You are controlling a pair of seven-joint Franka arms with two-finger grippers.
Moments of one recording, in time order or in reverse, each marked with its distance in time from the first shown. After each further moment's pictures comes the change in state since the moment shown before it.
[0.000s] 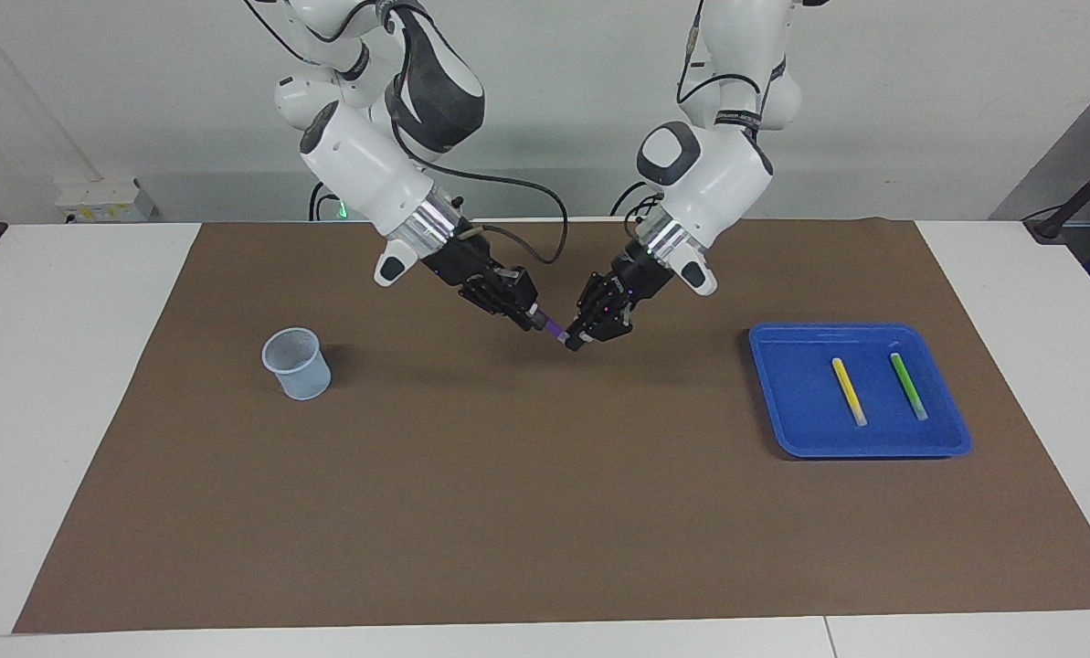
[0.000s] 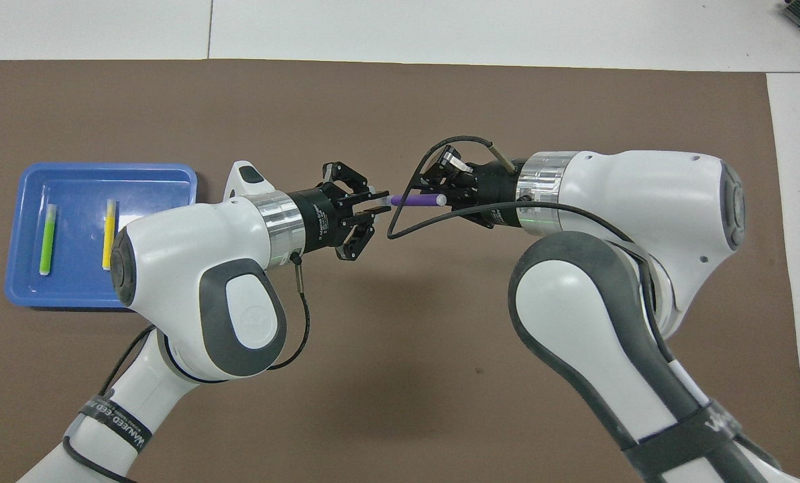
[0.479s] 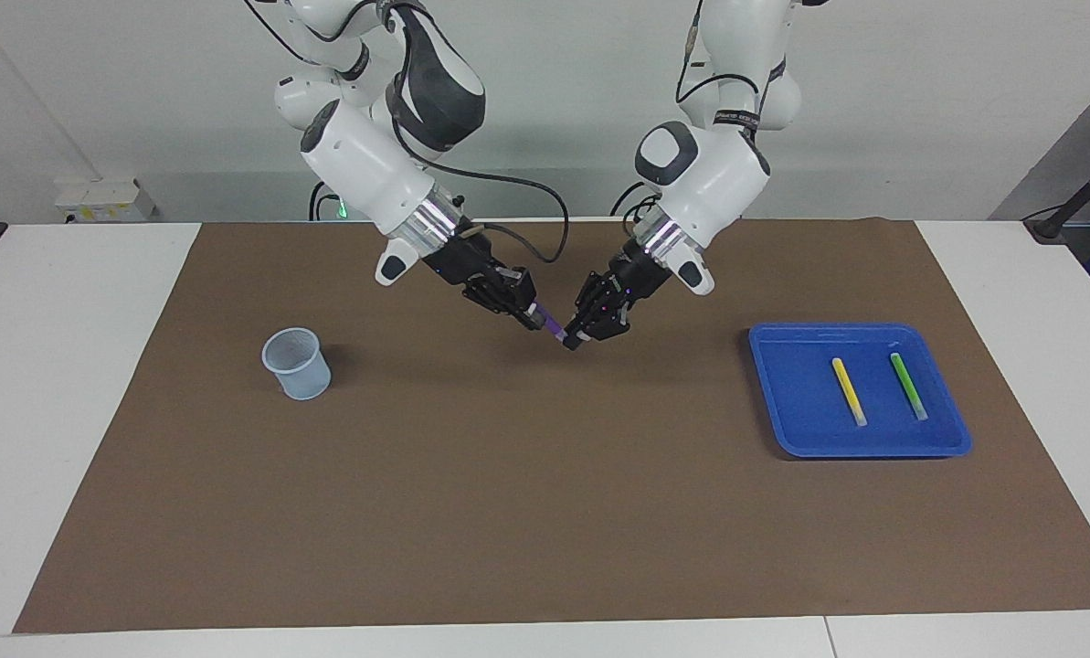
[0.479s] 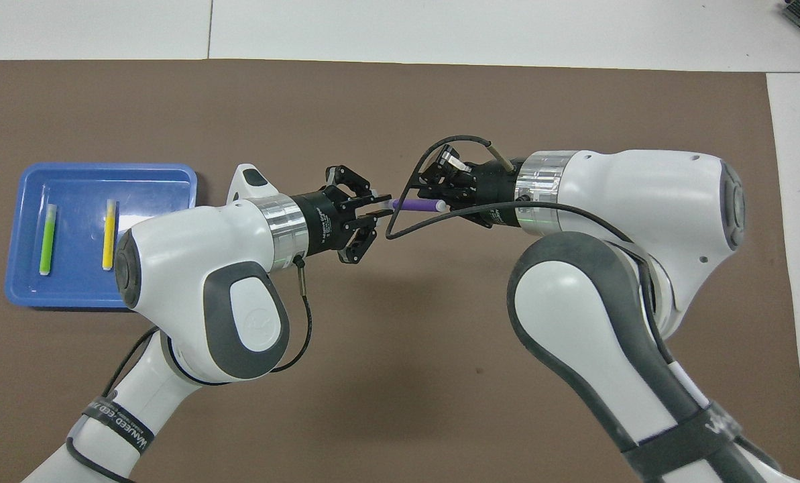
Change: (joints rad) left arm -0.005 0.000 -0.003 -0.007 0.000 0.000 0.000; right arm 0.001 0.000 0.002 0.005 0.000 0.000 0.000
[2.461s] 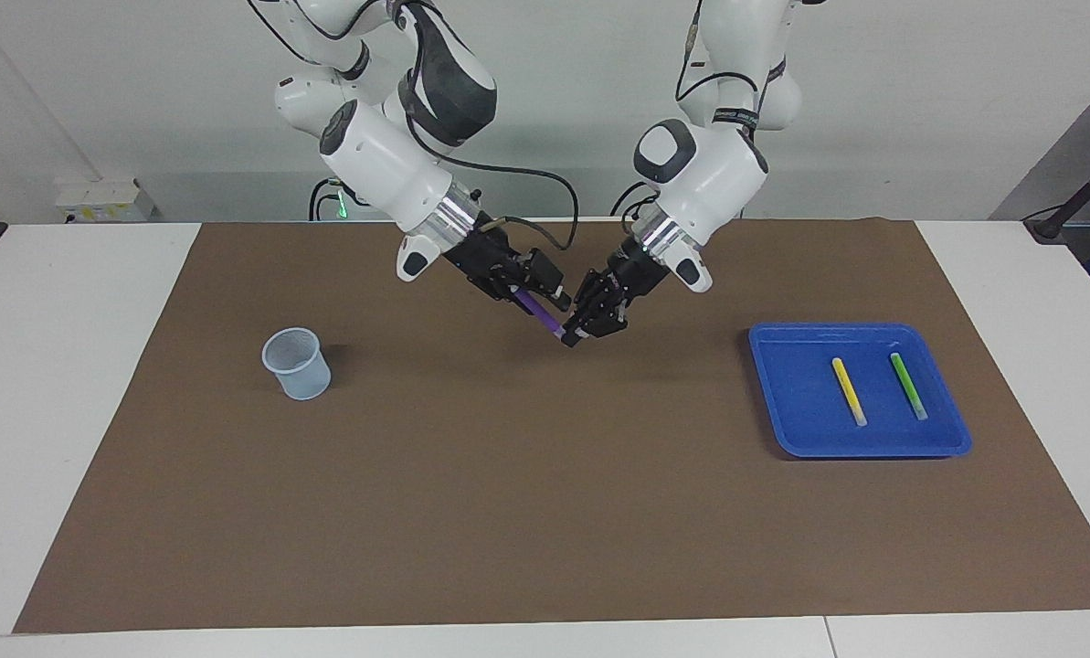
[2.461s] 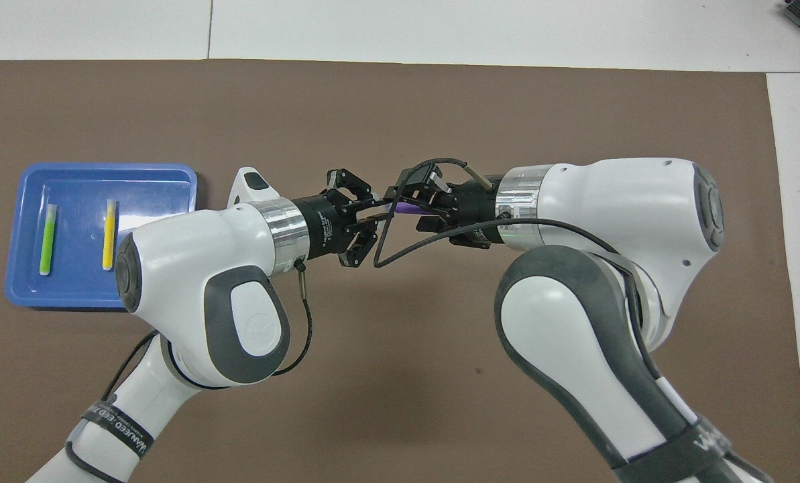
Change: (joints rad) left arm -0.003 -0.010 0.000 -0.011 0.000 0.000 0.000; right arm 0.023 -0.016 -0.002 -0.009 -0.001 -0.088 -0.010
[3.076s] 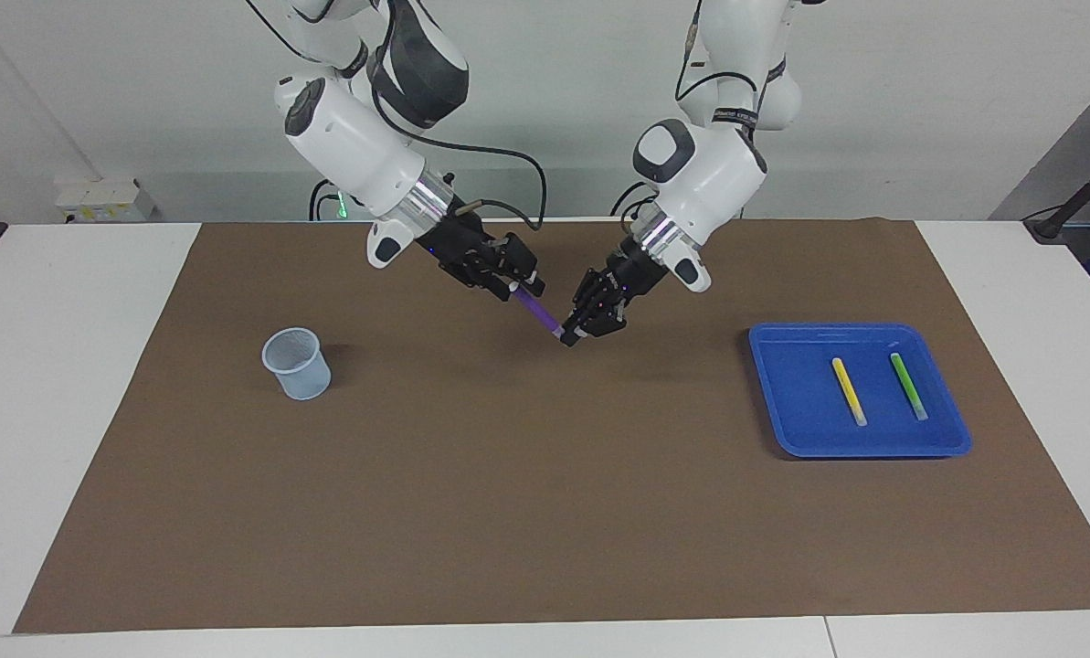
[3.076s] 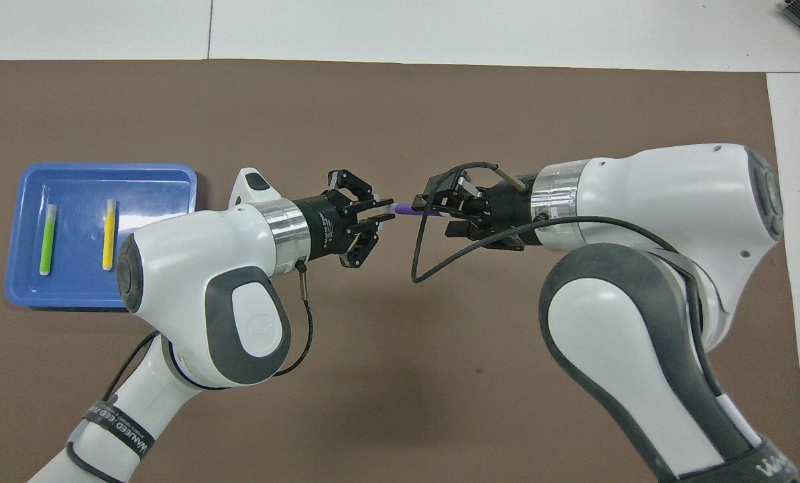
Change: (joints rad) left arm -0.003 0.000 0.000 -0.001 0.000 0.000 0.000; right arm -0.052 -0.046 -0.001 -0.002 -0.074 -0.111 -0.023
